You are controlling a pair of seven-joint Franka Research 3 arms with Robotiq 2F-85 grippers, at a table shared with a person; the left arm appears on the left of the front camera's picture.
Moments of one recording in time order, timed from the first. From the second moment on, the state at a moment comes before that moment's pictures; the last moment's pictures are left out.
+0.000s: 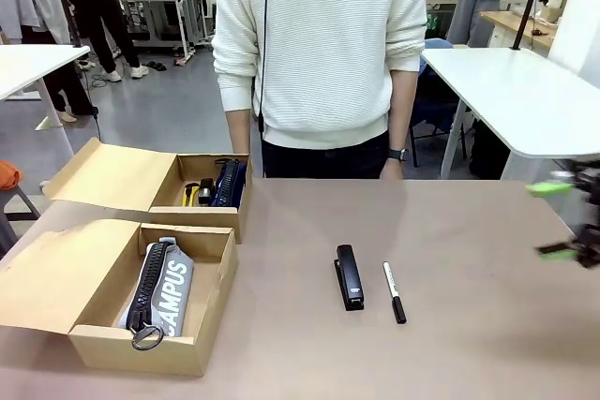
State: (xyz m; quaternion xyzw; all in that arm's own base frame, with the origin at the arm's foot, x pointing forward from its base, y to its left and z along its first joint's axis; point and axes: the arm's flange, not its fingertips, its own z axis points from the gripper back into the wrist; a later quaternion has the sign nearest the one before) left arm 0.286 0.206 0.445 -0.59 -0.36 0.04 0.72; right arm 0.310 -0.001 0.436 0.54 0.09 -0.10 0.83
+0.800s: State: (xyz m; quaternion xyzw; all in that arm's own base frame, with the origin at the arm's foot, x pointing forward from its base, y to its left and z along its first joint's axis) left arm 0.286 0.206 0.445 -0.59 -0.36 0.04 0.72; right arm 0.320 0.077 0.479 0.37 -0.03 -0.12 0.92
